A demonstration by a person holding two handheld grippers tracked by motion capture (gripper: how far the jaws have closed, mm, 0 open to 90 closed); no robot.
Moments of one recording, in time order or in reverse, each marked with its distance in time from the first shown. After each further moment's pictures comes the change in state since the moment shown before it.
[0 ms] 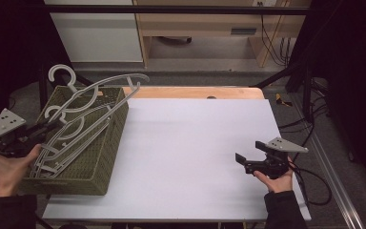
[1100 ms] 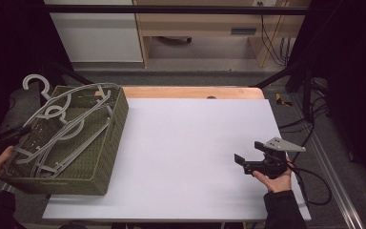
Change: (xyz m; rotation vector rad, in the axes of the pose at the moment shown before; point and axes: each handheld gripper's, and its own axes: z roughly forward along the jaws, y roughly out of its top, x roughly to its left) left arm 0.078 -0.053 -0.003 0.080 0.024 -0.058; right arm 0.001 -0.001 0.004 0.022 0.004 -0.004
